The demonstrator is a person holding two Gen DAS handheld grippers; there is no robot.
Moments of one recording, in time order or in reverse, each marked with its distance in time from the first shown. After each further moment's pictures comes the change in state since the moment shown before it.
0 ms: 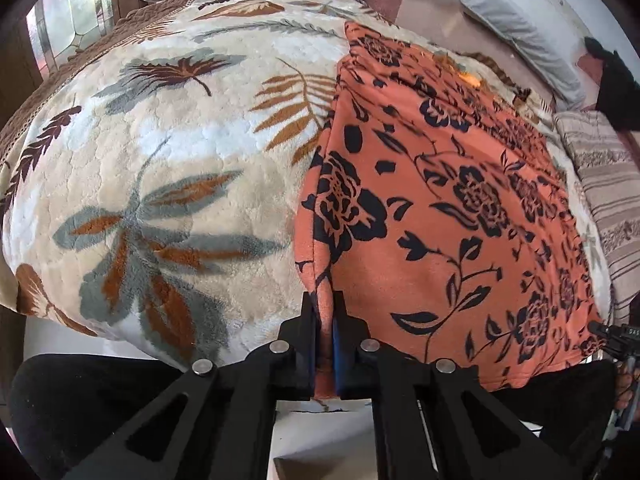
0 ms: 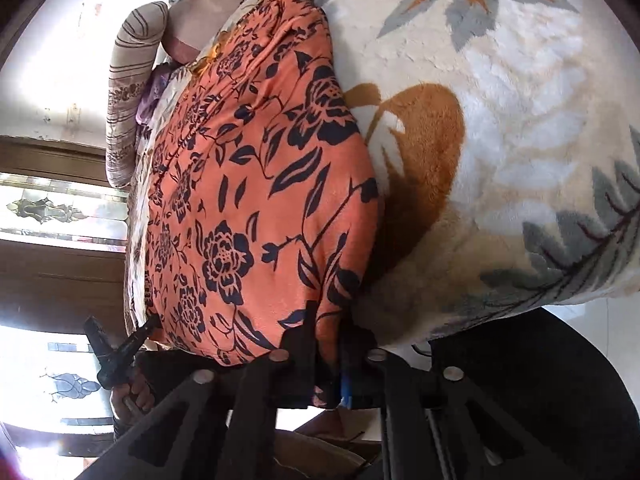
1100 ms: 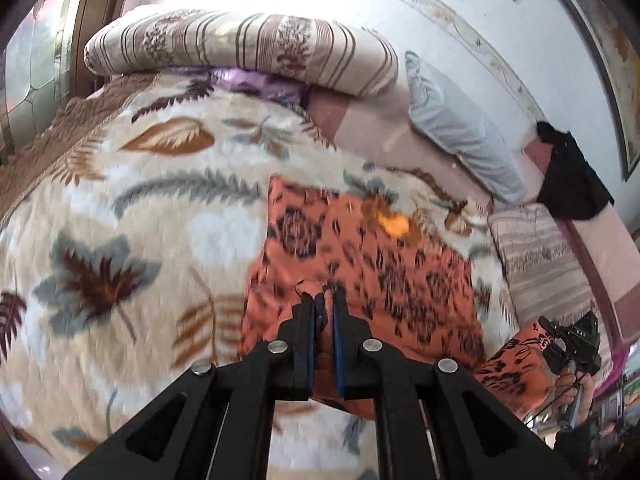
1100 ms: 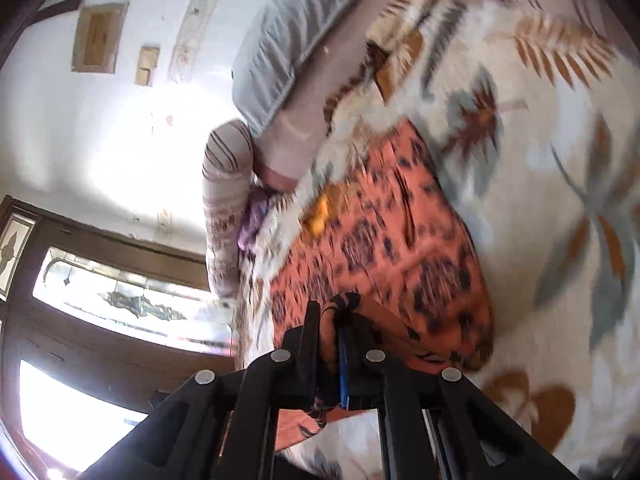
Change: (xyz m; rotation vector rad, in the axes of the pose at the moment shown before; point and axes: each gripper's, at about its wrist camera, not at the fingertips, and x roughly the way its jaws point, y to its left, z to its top) left arm -0.037 -0.038 0.201 -0.040 -0.237 -0.236; right arm -0.063 0.056 0.164 0.076 -0.359 0.357
